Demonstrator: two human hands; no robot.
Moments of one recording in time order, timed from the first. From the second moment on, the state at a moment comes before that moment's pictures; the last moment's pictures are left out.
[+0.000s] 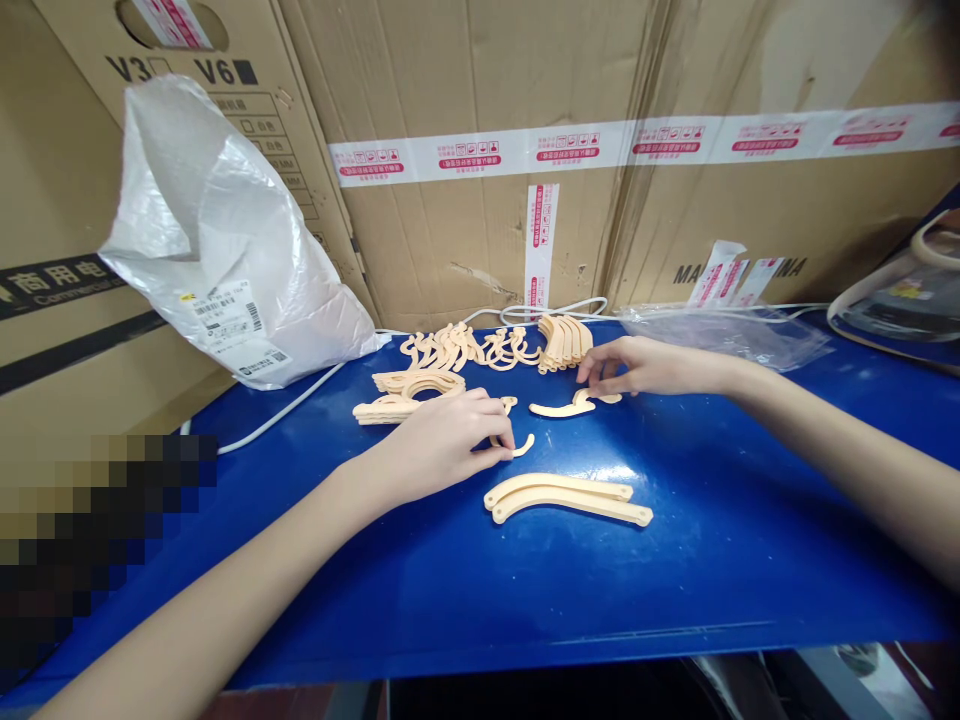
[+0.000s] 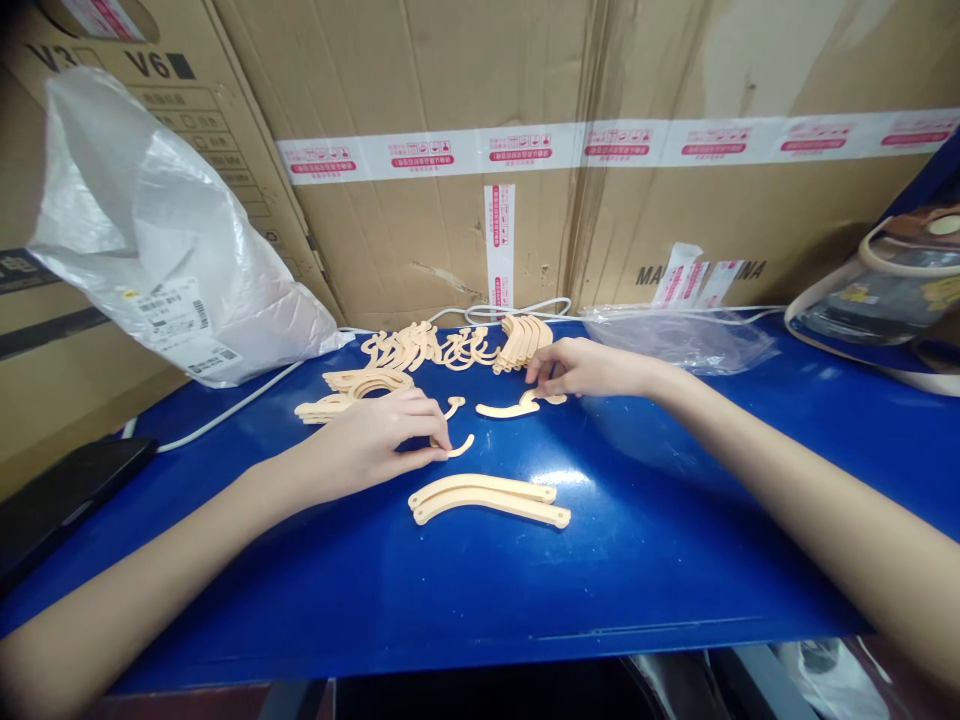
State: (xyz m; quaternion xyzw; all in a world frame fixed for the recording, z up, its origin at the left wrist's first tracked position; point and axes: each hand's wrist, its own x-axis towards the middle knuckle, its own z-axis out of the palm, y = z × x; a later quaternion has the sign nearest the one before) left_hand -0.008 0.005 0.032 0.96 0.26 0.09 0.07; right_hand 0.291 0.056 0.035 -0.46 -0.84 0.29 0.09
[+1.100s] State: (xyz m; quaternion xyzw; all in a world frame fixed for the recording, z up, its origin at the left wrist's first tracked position) left_hand -0.002 0.002 0.024 0.95 0.27 0.13 0.07; right_hand 0.288 0.055 0.035 -0.44 -0.85 0.27 0.08
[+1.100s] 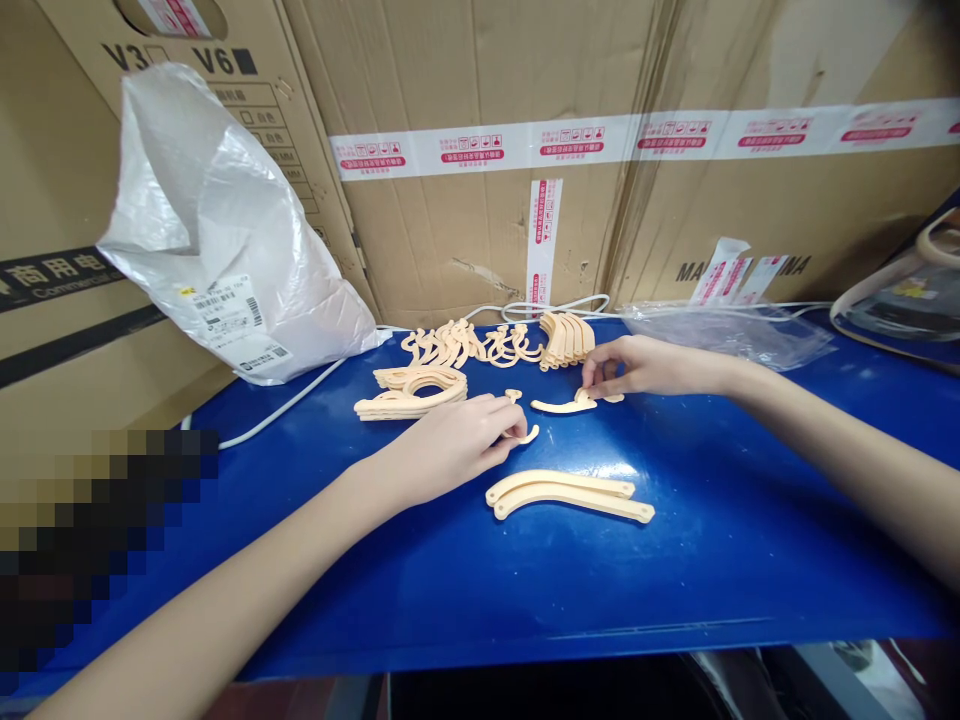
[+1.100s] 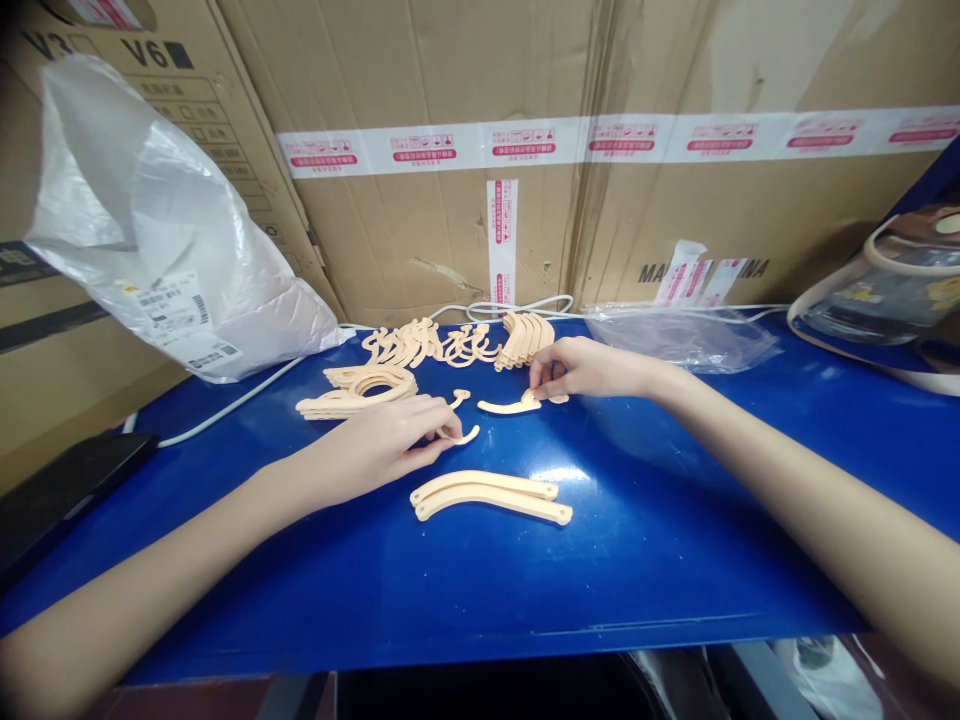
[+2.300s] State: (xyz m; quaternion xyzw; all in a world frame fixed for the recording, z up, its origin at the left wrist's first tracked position) left_hand 0.005 -0.015 0.025 0.96 0.17 0.24 -0.04; right_hand 0.226 0.007 0.041 -0.36 -0.90 -0.21 0.17
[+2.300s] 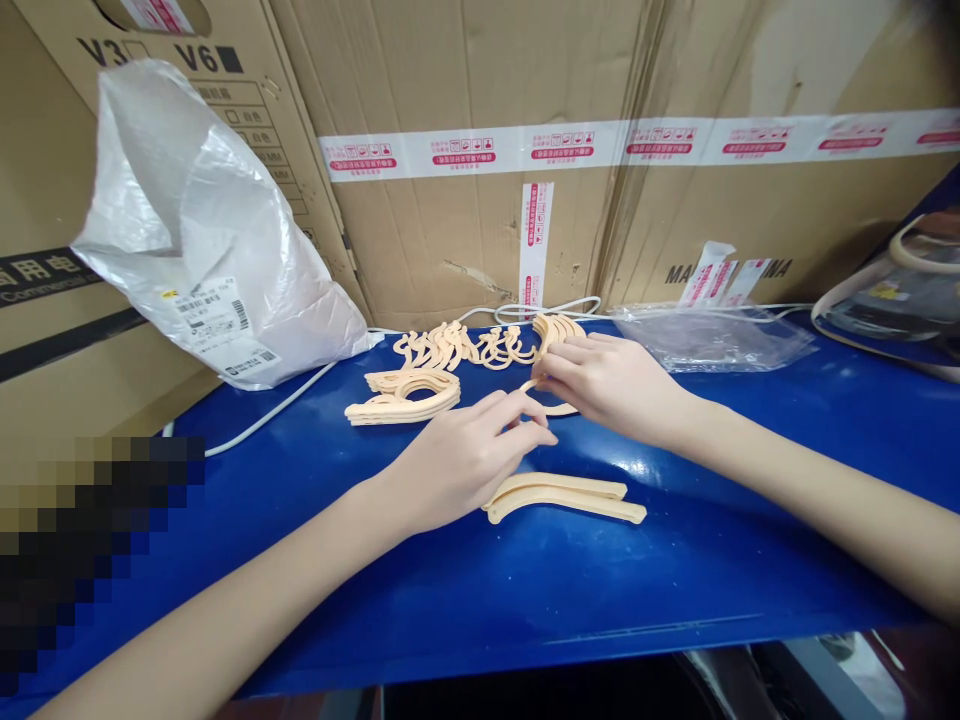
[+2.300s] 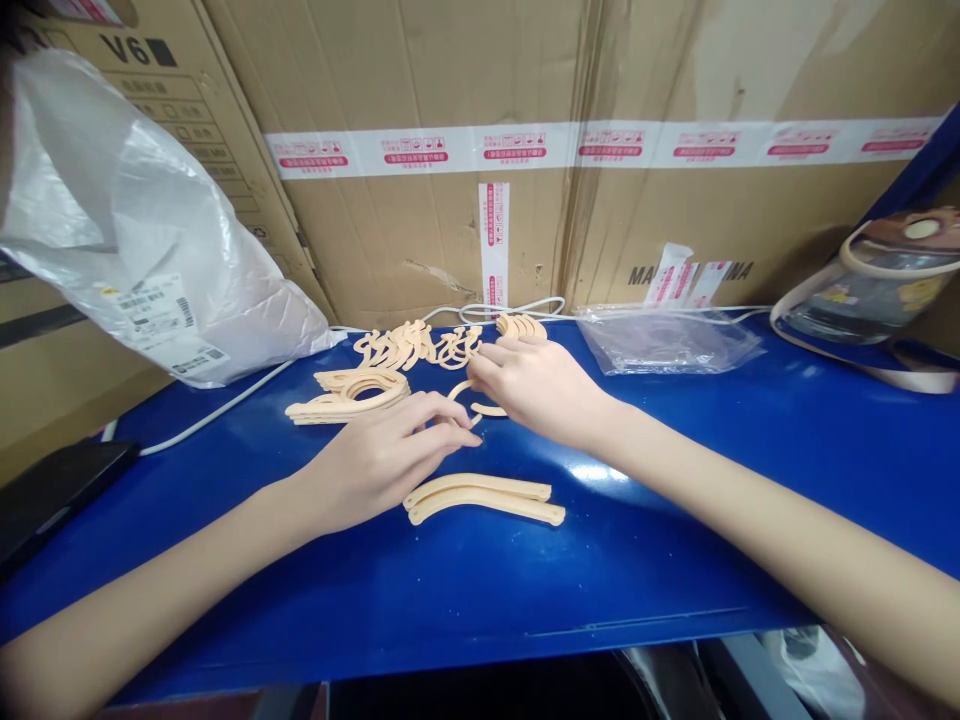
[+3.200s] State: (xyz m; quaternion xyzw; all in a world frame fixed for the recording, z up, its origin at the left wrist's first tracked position) left_hand 0.008 -0.021 0.028 0.96 0.24 0.06 0.13; right_hand 0.212 -0.014 0.008 -0.45 -0.63 0.50 0.38
